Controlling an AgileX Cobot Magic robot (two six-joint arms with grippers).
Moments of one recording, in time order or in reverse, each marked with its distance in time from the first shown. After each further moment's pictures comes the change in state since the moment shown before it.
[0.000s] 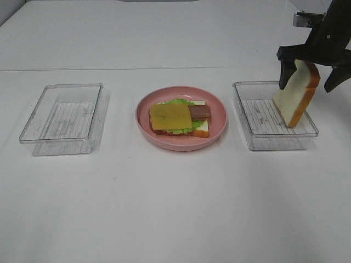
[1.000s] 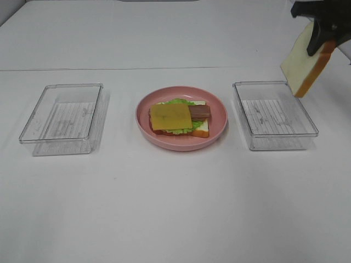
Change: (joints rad) left arm 0.000 0.000 0.000 0.000 0.000 0.000; right arm 0.001 -0.219 -0.003 0.083 0.100 -0.021
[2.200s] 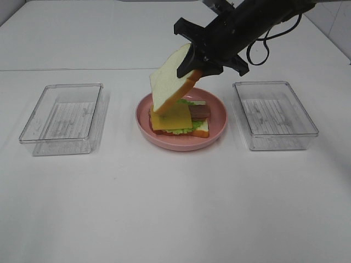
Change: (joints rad) left arm 0.000 0.000 0.000 0.000 0.000 0.000; right arm 0.318 0.082 0.263 0.625 -0.409 -0.219
